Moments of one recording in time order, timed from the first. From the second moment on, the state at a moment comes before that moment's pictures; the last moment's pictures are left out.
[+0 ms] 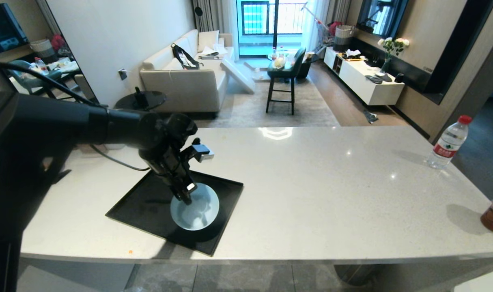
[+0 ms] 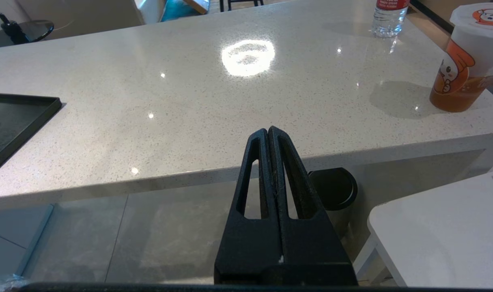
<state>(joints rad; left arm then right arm) -0.32 2.18 -1.68 0.68 0.09 0.55 0.00 0.00 0.00 -0.01 -0.06 0.11</state>
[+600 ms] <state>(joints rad) -0.28 2.33 -1.90 0.73 0.08 0.72 0.00 0.00 0.00 -0.01 -0.06 0.11</state>
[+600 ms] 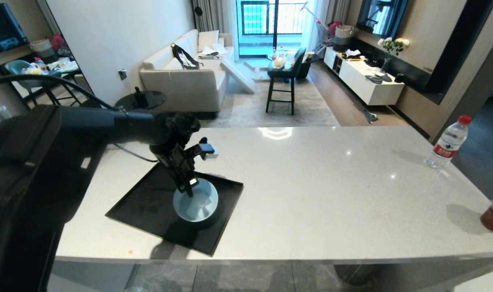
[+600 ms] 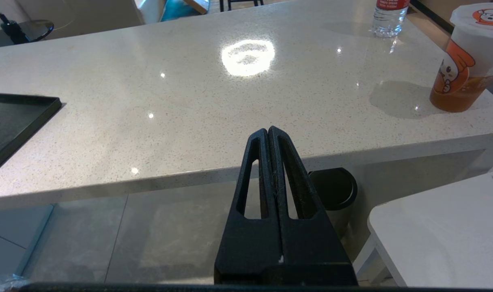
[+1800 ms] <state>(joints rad) -0.09 2.35 -1.93 0.73 -0.18 0.31 0.00 0.00 0.00 -0.01 -0.06 0.11</state>
